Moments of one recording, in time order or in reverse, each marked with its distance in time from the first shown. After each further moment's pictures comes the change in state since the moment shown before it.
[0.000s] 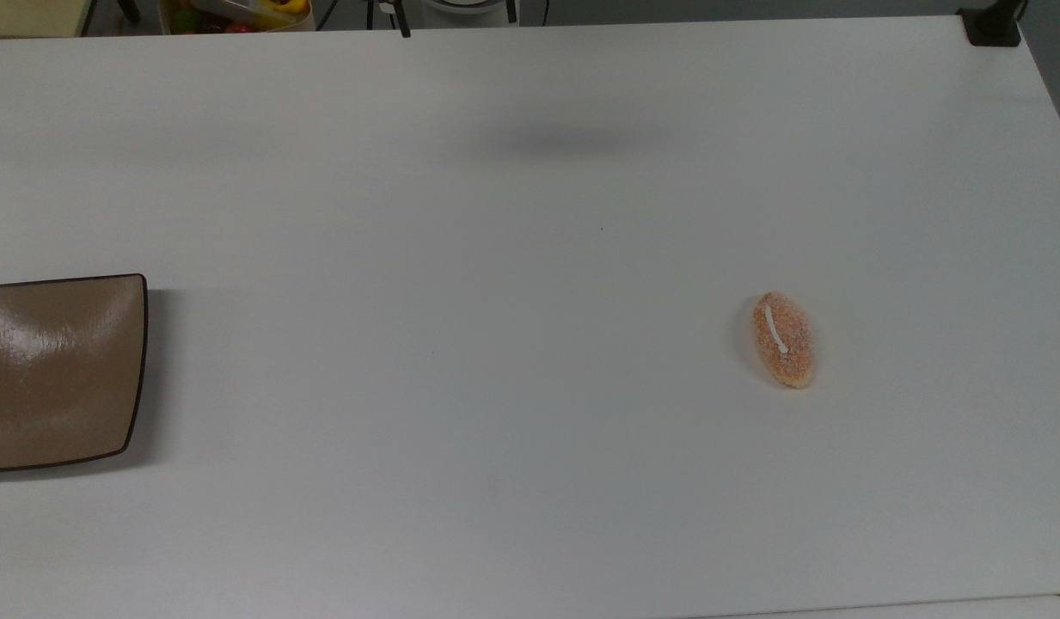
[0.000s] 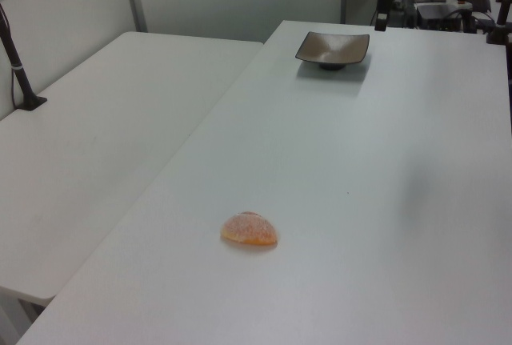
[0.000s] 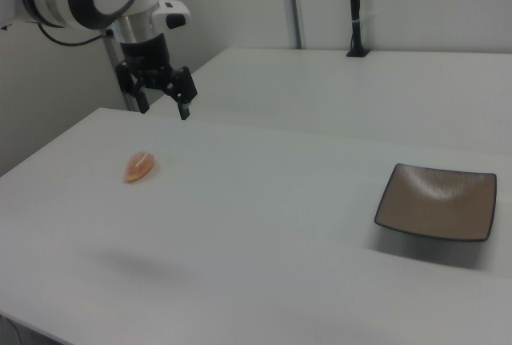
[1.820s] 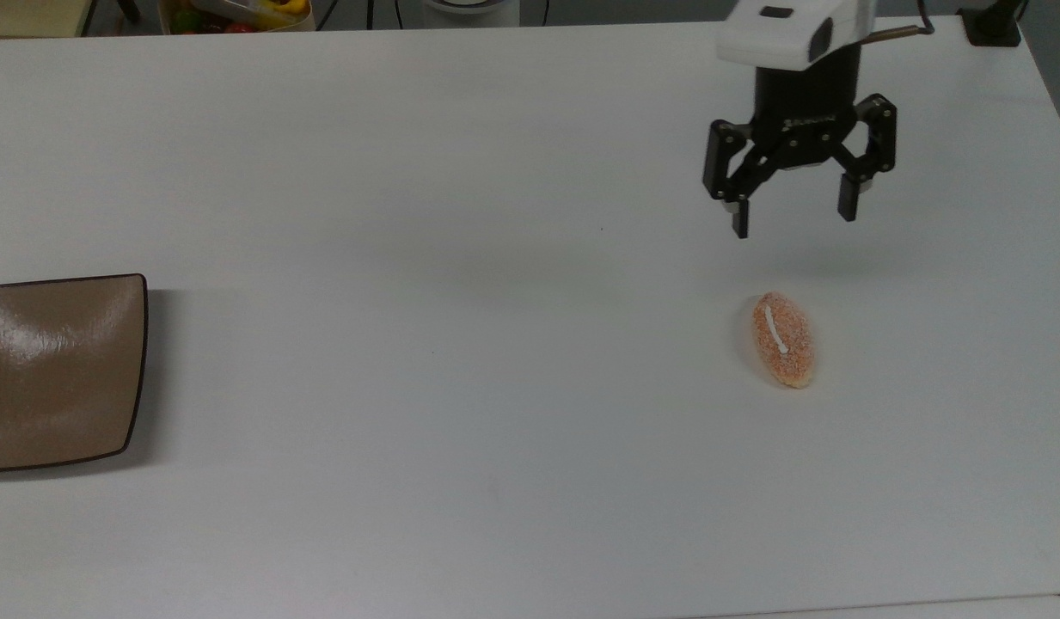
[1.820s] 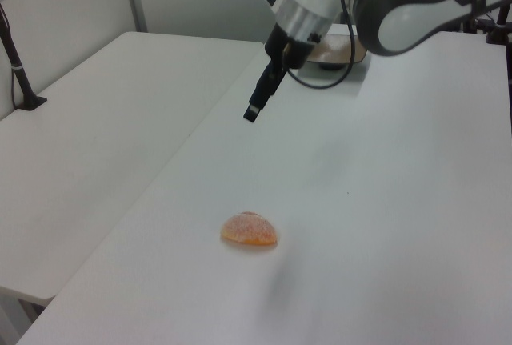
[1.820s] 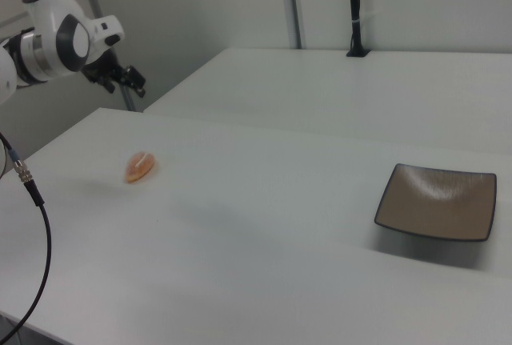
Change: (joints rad) arm 0.398 0.442 0.031 0.252 -0.227 0.614 0.497
